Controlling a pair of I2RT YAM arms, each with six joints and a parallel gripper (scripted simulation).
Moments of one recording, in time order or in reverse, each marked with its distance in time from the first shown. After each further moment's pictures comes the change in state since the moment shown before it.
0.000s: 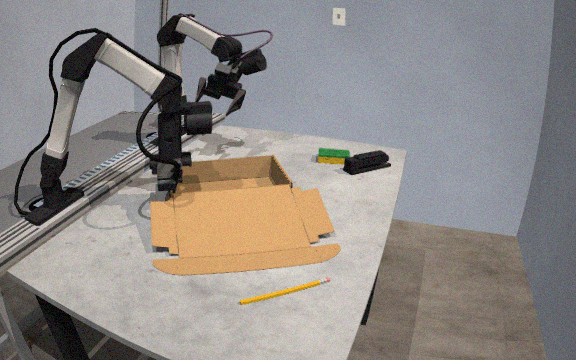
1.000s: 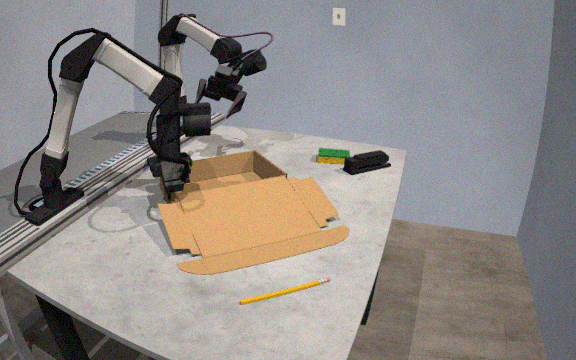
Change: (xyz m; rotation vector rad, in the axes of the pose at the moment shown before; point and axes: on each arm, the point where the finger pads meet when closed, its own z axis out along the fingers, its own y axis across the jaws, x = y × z) left arm -0.004 0.004 0.010 -0.001 0.003 -0.017; right arm -0.010 -0.003 0.000 0.001 -0.005 -0.227
